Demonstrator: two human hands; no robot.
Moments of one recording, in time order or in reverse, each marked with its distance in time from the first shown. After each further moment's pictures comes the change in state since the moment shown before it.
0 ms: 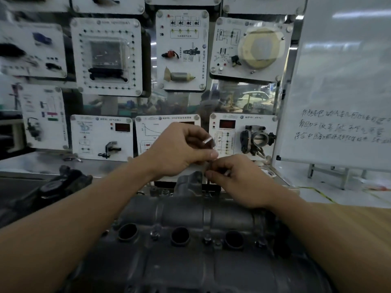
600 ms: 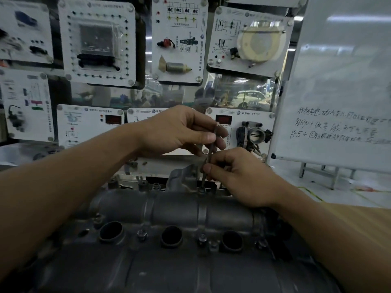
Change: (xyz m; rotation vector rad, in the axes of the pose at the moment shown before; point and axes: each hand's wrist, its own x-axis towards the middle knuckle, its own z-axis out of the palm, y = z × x) left_hand 0.020 0.000 -0.012 -0.076 -0.358 -0.057; right_hand 0.000 0.004 -0.001 0.020 0.001 0.007
